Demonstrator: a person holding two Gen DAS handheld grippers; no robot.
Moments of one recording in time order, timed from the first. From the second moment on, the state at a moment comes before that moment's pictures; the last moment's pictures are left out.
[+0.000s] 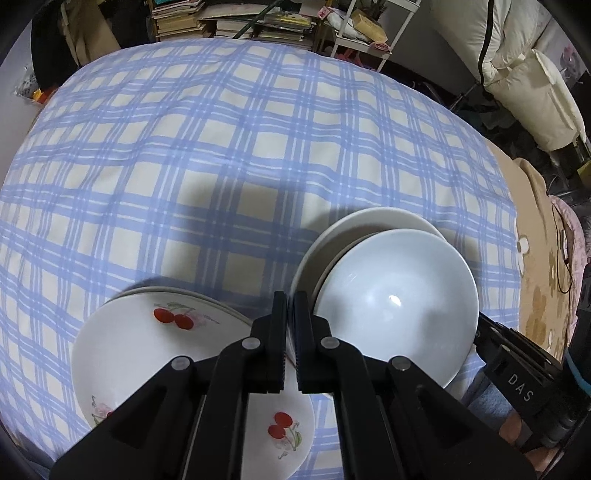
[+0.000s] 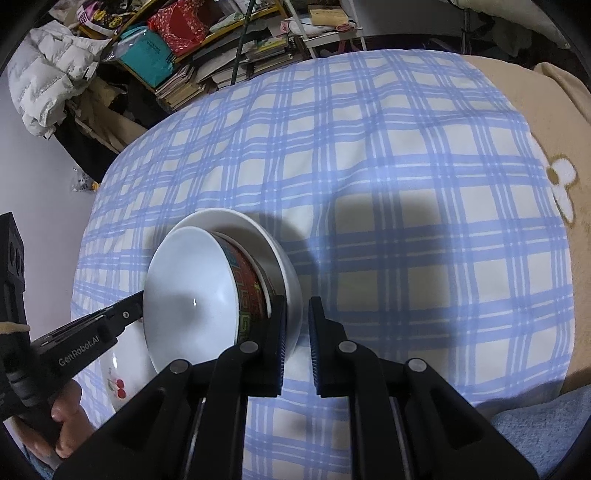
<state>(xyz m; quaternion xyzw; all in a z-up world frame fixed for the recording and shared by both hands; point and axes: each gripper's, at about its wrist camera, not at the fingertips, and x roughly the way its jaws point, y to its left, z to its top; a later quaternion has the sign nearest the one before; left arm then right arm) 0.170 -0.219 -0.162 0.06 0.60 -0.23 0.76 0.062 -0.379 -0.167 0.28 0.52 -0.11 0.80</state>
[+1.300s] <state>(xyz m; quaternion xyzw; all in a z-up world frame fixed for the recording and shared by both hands) 0.161 -0.213 -0.113 0.11 0.57 -0.22 0.78 0.056 -0.371 -0.131 0.30 0.51 -0.10 0.80</state>
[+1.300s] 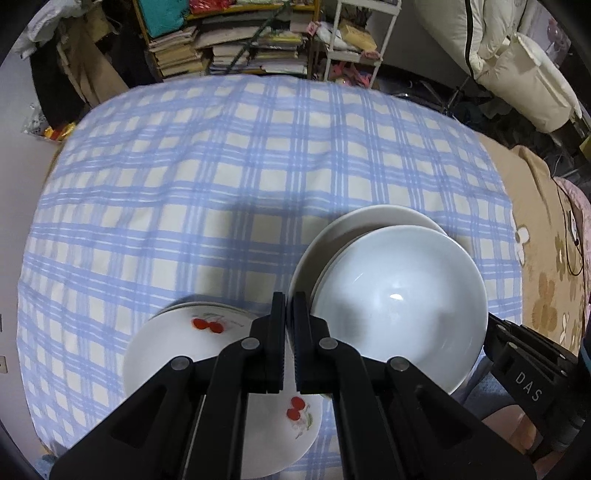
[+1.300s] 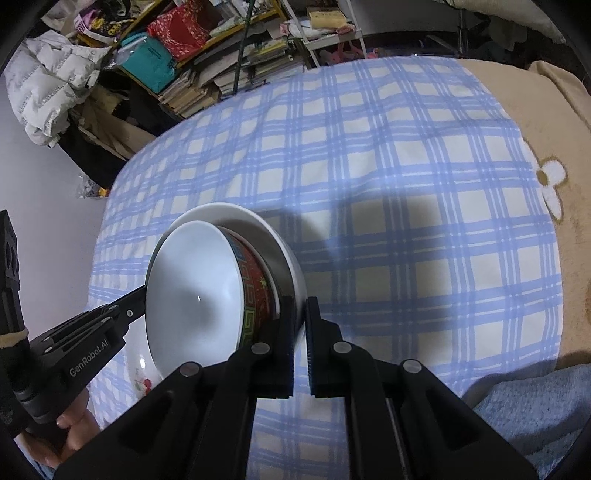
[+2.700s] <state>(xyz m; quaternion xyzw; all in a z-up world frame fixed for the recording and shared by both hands) 0.117 -0.060 -0.139 0.08 0.57 -0.08 0.81 0.066 -0.226 -0.145 0.21 0.54 -0.01 0.81</state>
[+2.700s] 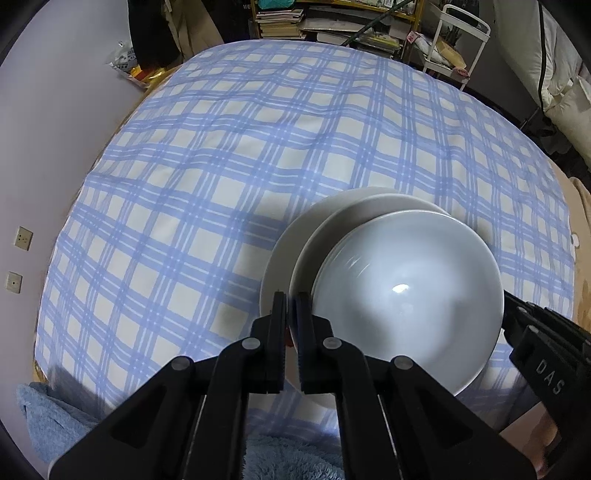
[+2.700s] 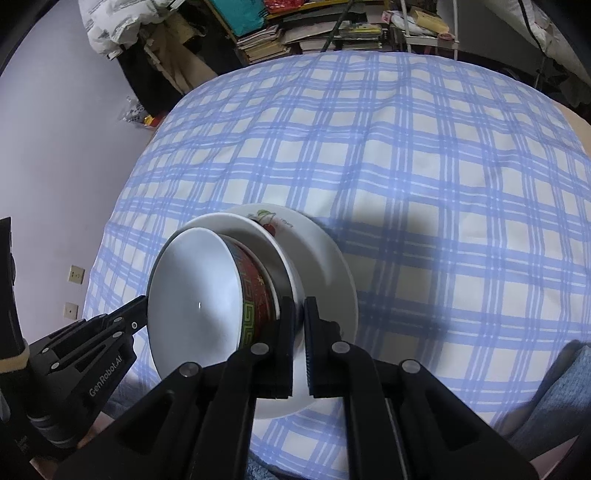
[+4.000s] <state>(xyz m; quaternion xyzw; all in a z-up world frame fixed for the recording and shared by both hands) -0.026 0.012 0.003 0.08 0.26 0.04 0.96 -0.061 -0.224 0.012 0.05 0.22 0.03 0.97</state>
